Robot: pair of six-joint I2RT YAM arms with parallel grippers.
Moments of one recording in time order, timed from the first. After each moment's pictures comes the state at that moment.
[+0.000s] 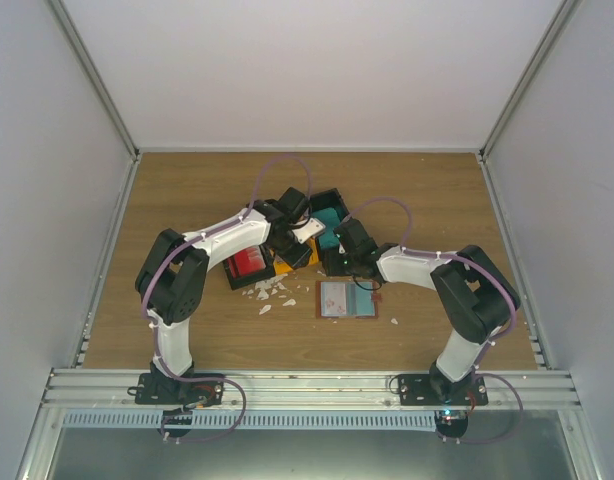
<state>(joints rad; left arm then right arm) -0.62 1.90 1.40 -0.76 0.18 0.16 0.62 1.73 0.88 -0.11 -0.04 0.51</state>
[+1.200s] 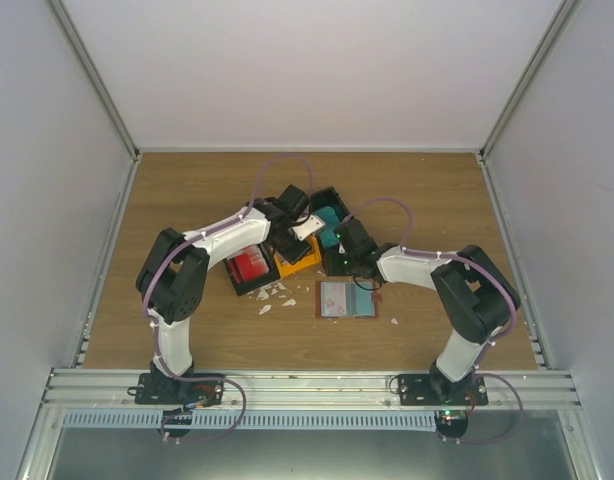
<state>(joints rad) -0.62 1.91 1.42 -0.74 0.13 0.20 0.62 1.73 0.88 -0.11 -0.04 0.52</state>
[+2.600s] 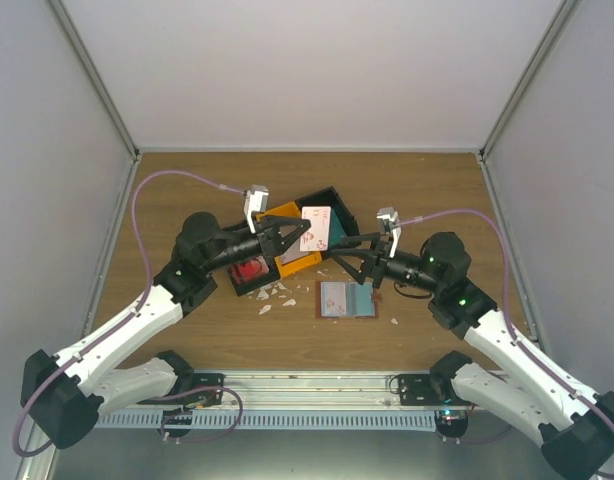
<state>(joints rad) -0.63 1.03 0.81 0.27 0.53 -0.65 0.59 0.81 0.66 0.09 -0.58 0.52</state>
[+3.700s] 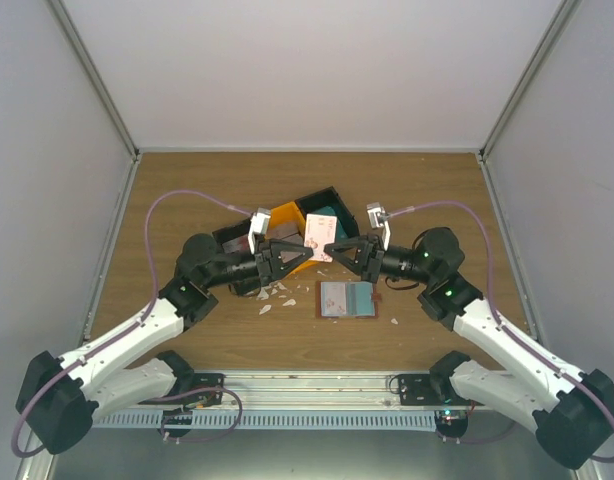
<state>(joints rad) -0.66 0.98 0.64 0.48 0.68 -0.85 0.59 0.92 0.65 0.36 -0.76 0.80</state>
